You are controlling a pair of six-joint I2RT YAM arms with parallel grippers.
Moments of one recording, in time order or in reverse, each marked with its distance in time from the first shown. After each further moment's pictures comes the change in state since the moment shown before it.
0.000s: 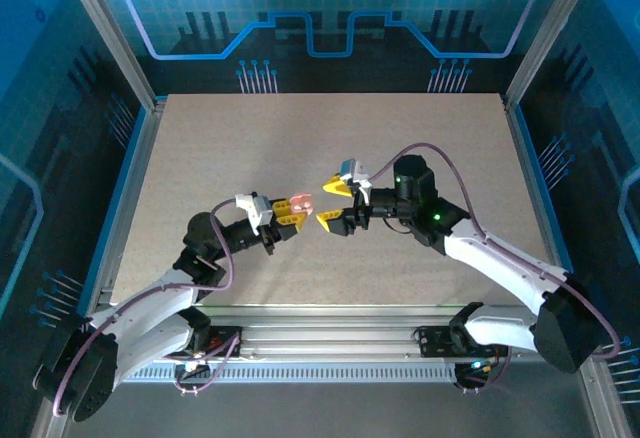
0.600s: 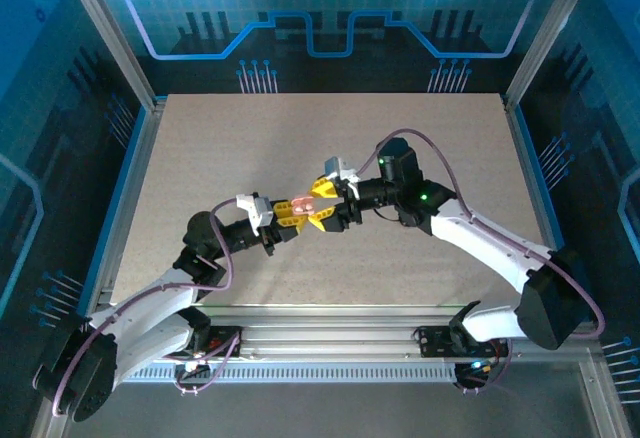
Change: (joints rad) left arm -0.002 -0.004 0.007 -0.003 0.026 0.001; right arm 0.010 0.114 0.160 -0.144 -0.198 -0.143
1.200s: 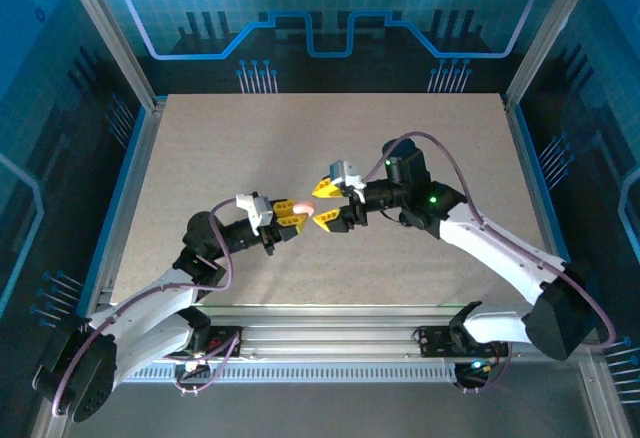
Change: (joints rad) left arm -0.002 -0.002 0.000 0.000 -0.010 0.000; right arm 0.000 -0.034 0.024 -0.085 0.047 -0.107
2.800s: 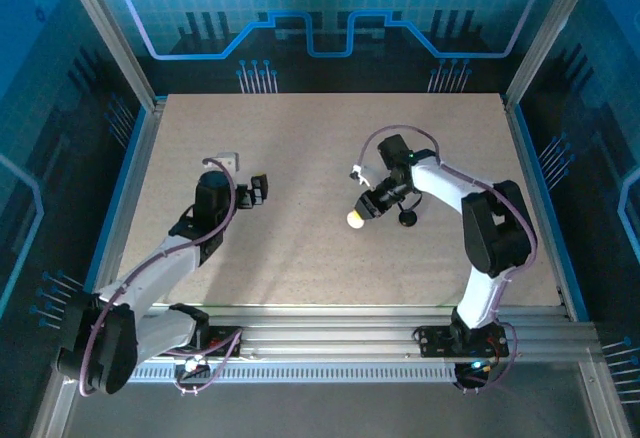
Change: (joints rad) left arm 0.208 0.191 0.264 -0.685 -0.898 -0.134; right arm -0.278 0.531 0.208 -0.620 0.360 0.043
